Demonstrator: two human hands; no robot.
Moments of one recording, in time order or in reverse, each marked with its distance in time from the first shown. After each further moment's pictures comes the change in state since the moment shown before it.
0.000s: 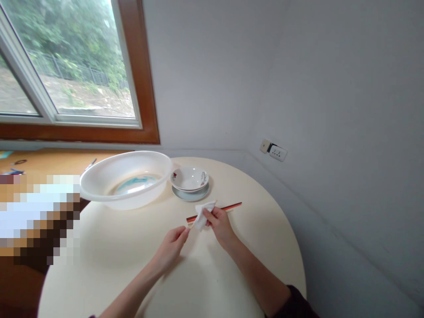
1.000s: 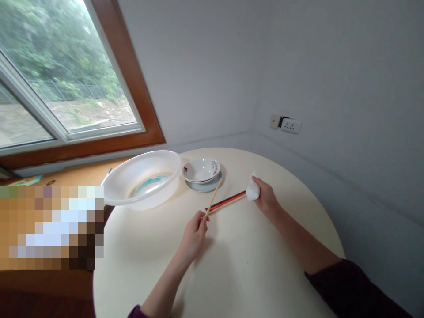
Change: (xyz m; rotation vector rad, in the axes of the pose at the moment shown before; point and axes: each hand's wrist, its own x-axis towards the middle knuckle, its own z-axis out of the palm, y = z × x) left_hand 0.003 -0.004 -0.006 0.201 0.085 0.090; right_hand 0.039 -0.016 -0.071 0.317 0.472 -0.015
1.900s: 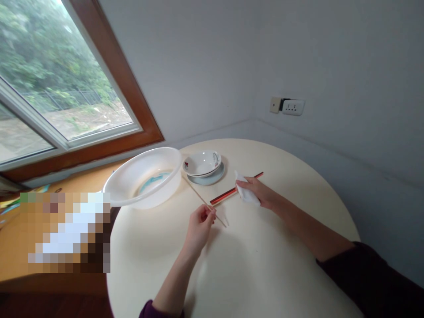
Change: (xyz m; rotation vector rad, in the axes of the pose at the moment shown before) left_hand -0.002 0.013 -0.002 -0.209 0.023 -0.024; right_hand -0.043 -0.004 0.017 -0.377 -0.497 0.246
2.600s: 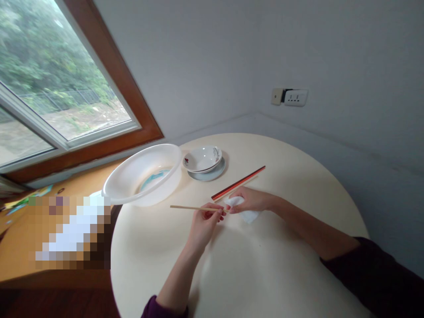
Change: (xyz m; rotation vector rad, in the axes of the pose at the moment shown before) left_hand -0.004 0.004 0.003 -0.098 -0.059 -0.072; right_hand -0.008 0.008 0.013 -0.596 -0.558 -0.013
